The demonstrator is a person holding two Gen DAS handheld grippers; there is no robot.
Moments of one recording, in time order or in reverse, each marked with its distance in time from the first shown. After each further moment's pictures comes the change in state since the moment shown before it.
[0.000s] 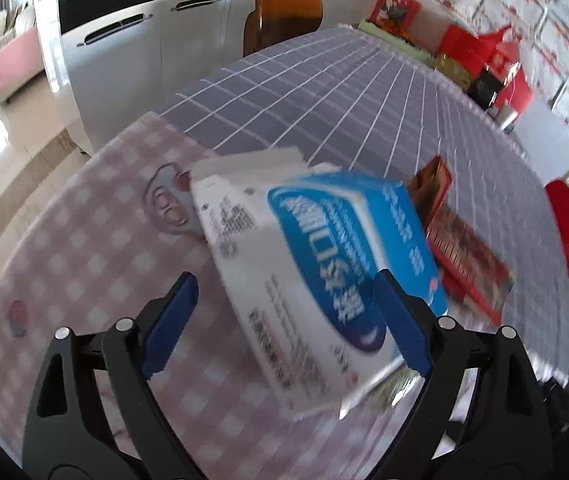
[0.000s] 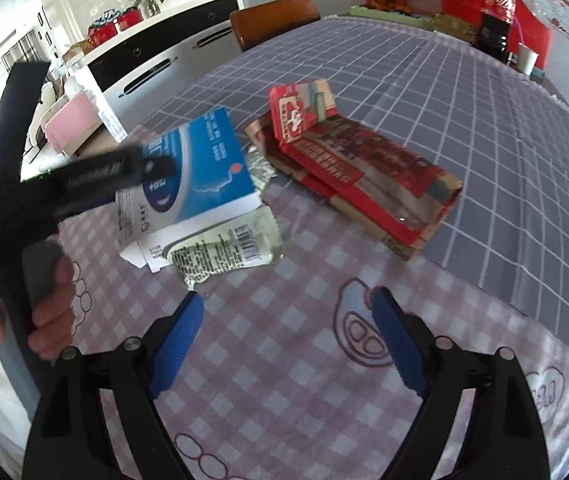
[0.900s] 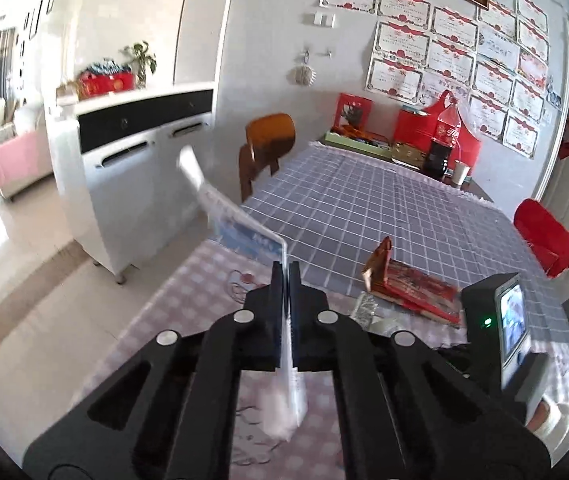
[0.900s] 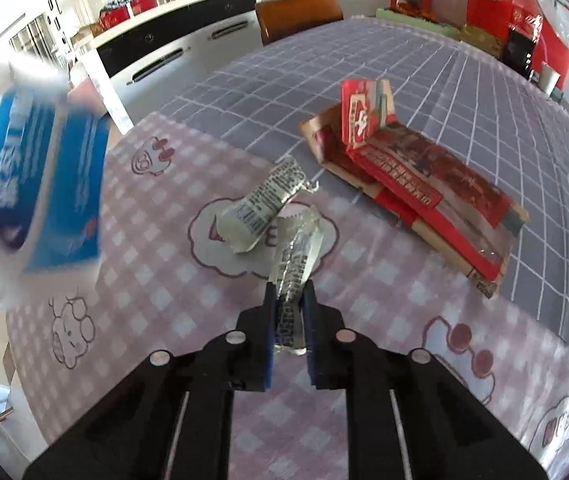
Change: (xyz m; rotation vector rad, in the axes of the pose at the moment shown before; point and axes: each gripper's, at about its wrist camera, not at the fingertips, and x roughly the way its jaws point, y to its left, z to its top) left arm -0.160 0.022 -0.035 0.182 -0.419 -0.015; right arm 0.033 0.050 0.011 -0.055 -0.028 -0.020
